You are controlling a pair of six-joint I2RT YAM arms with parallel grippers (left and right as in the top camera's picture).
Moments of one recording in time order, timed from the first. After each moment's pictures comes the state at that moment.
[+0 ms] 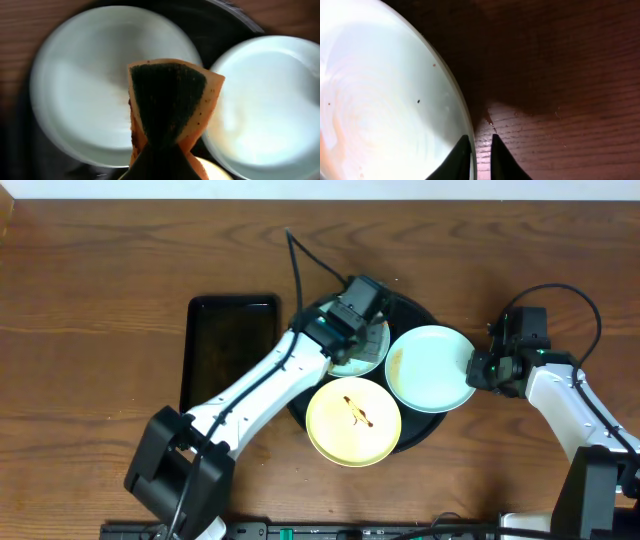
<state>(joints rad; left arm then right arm) -0.66 1.79 1.40 -0.69 -0.05 -0.43 -0.05 1.56 0.85 -0.55 -0.08 0.20</state>
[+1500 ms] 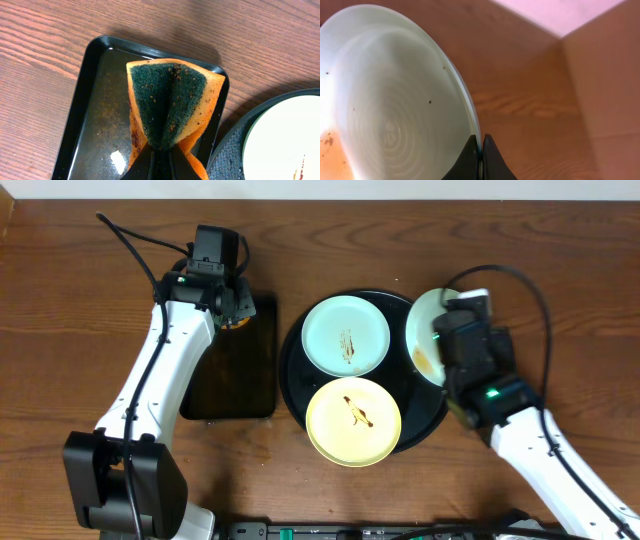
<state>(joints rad) -0.15 1.68 1.40 -0.84 -0.14 -0.41 0.45 1.26 0.87 -0.43 0.77 -0.02</state>
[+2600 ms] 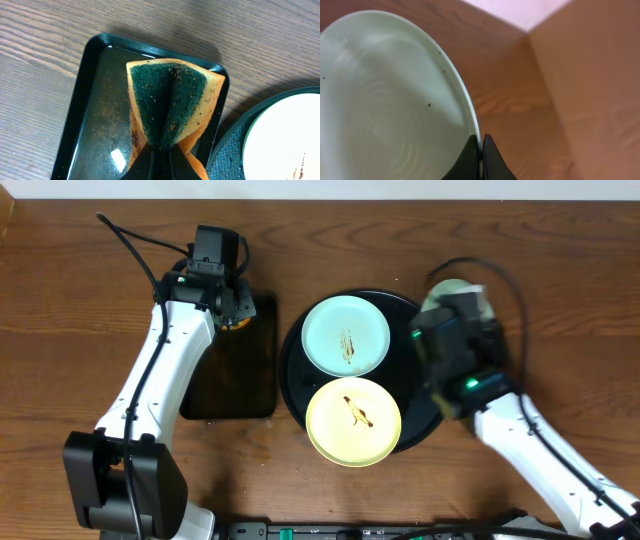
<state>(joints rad) -0.15 1.68 1.40 -0.85 -0.14 -0.41 0.44 1.37 0.87 -0.35 0.95 0.04</state>
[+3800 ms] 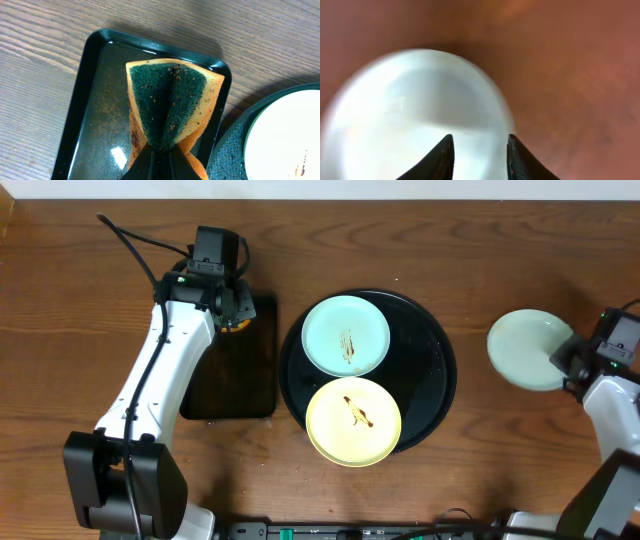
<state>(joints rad) -0.15 1.68 1.40 -0.86 -0.13 -0.41 -0.41 1.52 0.87 -0.28 0.13 0.29</state>
